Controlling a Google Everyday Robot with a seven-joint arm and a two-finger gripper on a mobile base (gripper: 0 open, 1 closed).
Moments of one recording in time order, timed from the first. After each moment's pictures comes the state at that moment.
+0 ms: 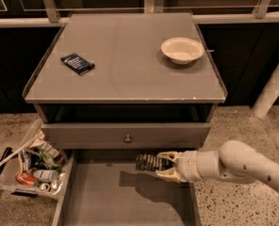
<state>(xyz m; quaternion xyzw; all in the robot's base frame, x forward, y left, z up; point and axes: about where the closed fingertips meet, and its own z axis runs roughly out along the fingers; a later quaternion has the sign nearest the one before) 0.473 -0.098 0.560 -0.61 0.65 0.21 0.40</state>
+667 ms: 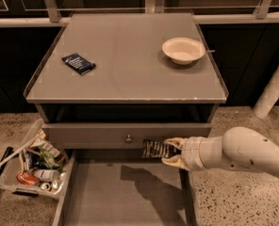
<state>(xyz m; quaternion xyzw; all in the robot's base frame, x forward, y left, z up) 0.485 -0.117 0.635 -0.63 0.68 0.09 0.38</state>
